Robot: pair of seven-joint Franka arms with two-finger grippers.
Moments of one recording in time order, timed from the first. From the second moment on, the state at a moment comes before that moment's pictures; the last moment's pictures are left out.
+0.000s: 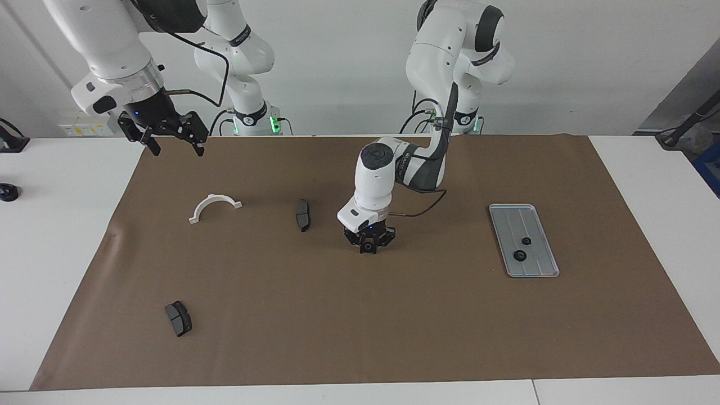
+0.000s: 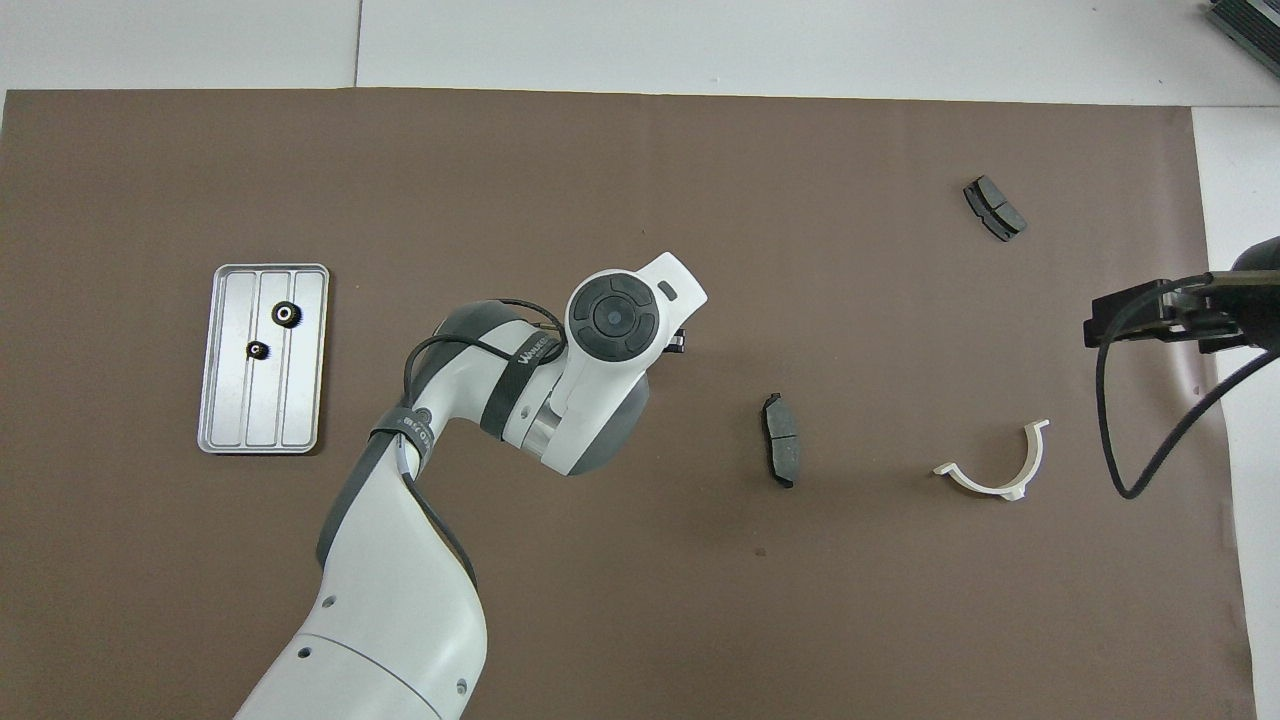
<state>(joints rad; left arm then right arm) -0.84 0.59 0.20 -1.63 -0.09 2.34 -0.47 0.02 -0.02 -0.02 -1.60 0.02 1.55 0.07</state>
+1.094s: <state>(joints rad) -0.75 0.44 0.24 -1.64 -0.09 2.18 -0.36 0.02 -0.02 -0.02 -1.60 0.02 1.55 0.07</state>
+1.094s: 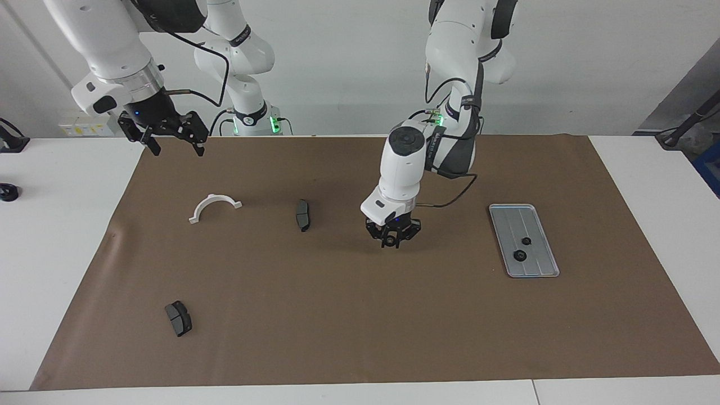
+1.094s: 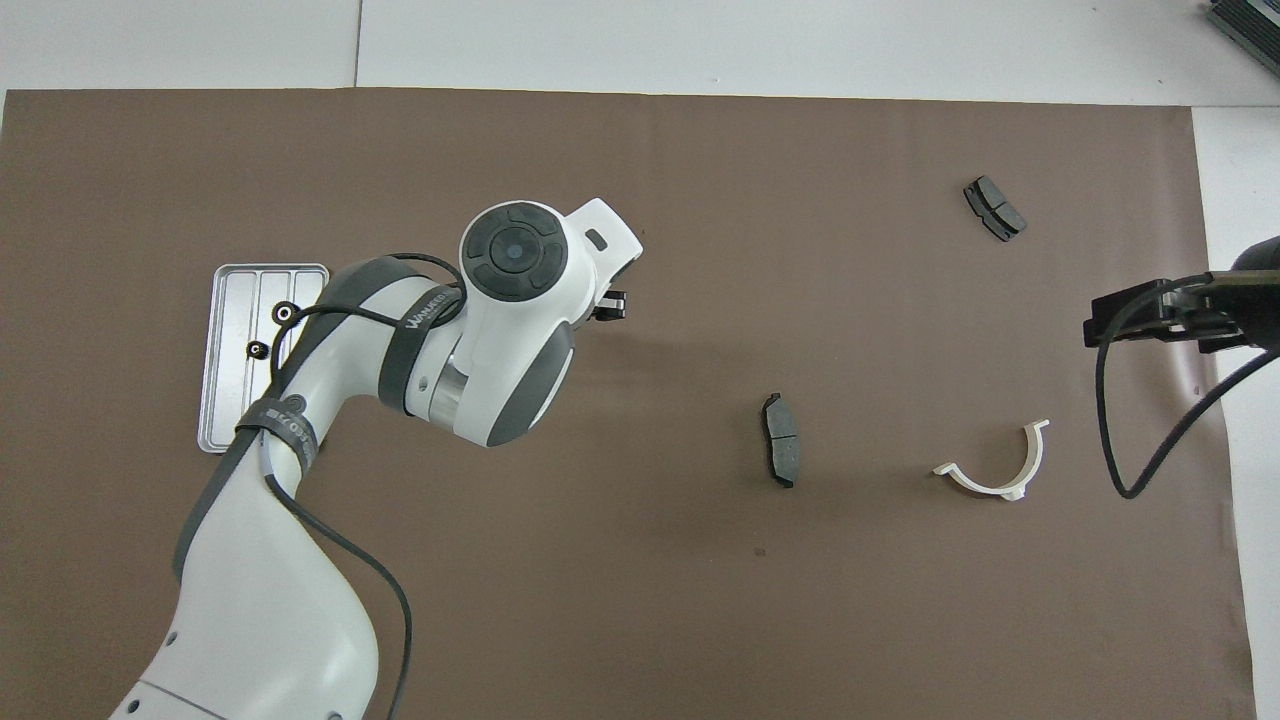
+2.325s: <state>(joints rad) -0.34 0.04 0.24 -2.30 -0.09 2.44 0.17 0.02 -0.02 -0.02 -1.60 0.02 1.55 0.07</state>
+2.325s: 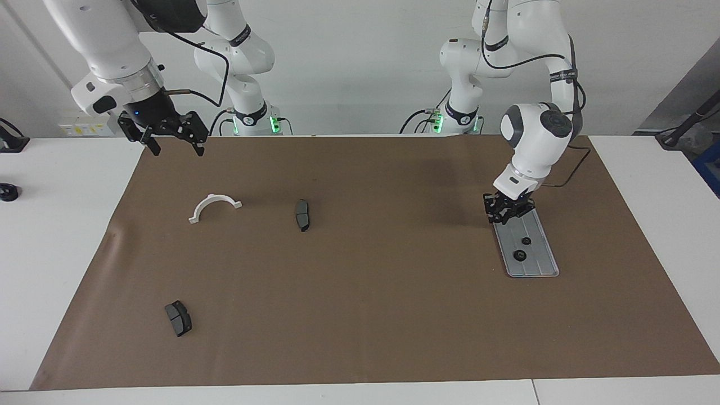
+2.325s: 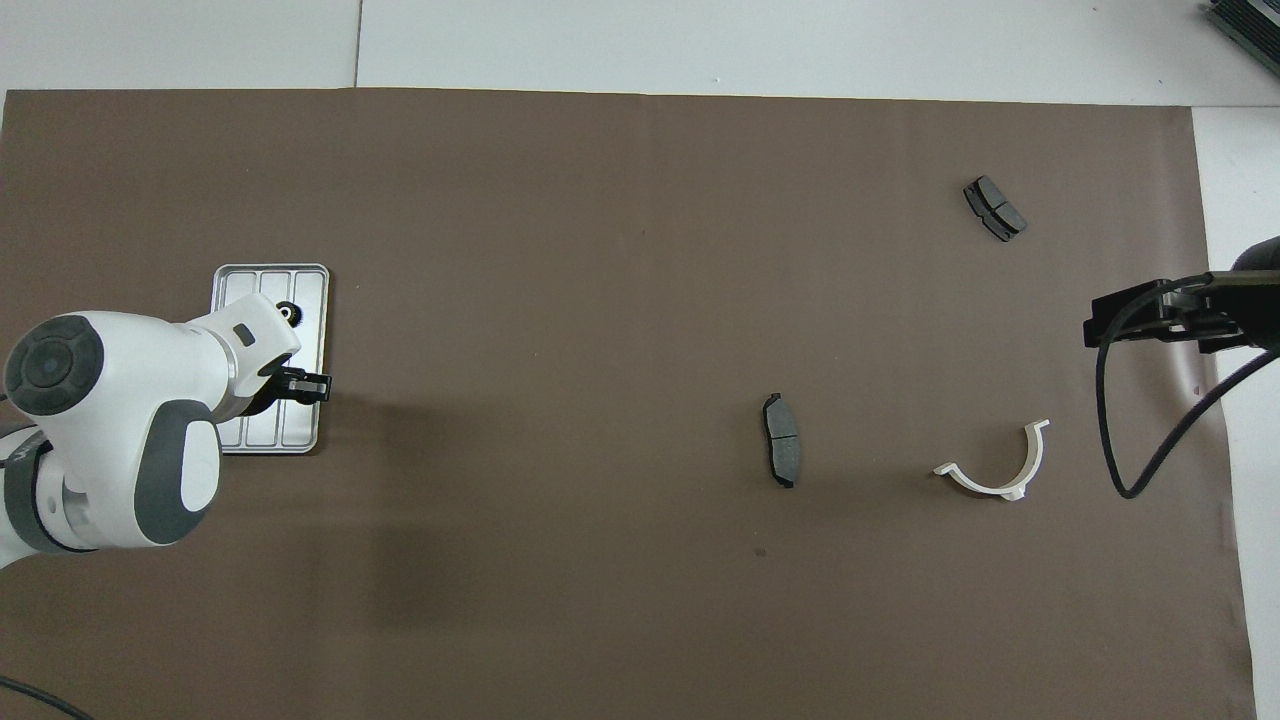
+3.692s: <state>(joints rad) -0.24 0.05 0.24 -2.34 -0.09 2.49 0.21 0.02 -0.02 -0.02 -1.60 0.02 1.55 0.07</state>
